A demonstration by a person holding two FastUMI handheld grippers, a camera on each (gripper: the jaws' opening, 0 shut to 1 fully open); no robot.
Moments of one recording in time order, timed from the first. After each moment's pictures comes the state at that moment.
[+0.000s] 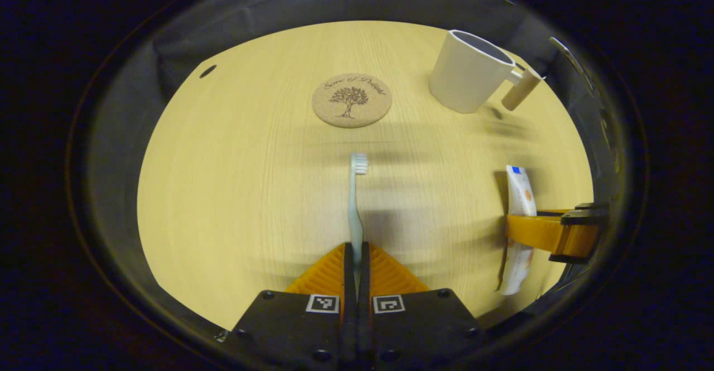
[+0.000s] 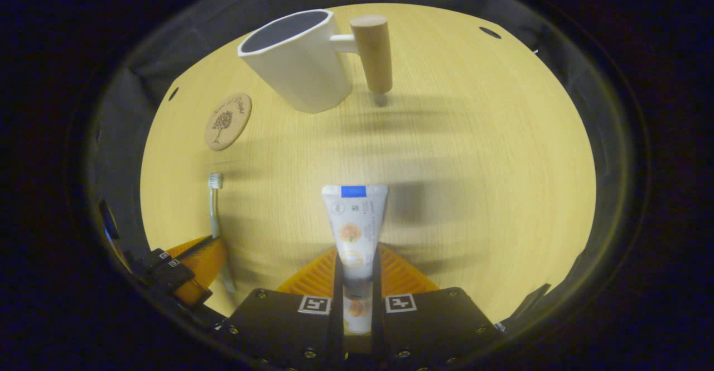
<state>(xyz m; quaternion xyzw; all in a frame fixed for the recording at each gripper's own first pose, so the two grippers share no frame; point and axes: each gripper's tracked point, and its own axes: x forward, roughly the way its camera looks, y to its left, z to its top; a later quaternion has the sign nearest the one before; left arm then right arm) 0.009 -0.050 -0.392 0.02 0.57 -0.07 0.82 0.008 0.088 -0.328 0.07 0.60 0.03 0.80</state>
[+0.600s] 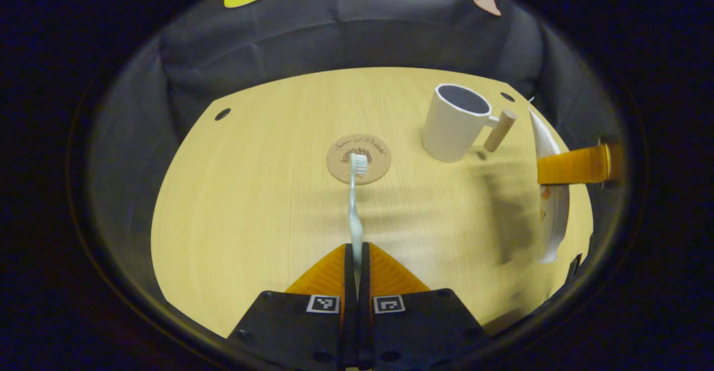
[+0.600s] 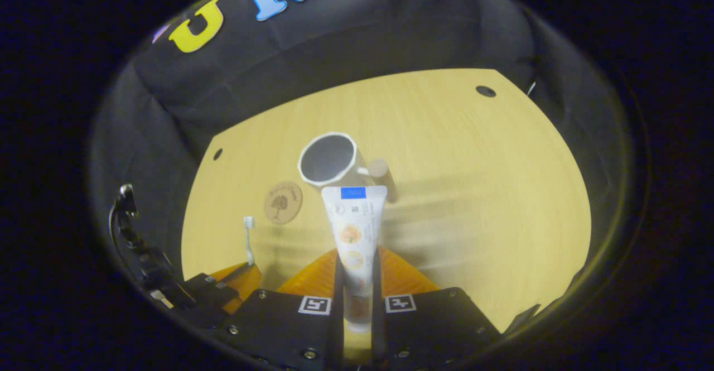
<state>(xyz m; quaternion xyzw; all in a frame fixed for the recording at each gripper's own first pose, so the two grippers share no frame) 0.045 -0.033 -0.326 0.03 0.44 -0.07 0.89 0.075 0.086 -0.198 0.14 0.42 0.10 0.89</state>
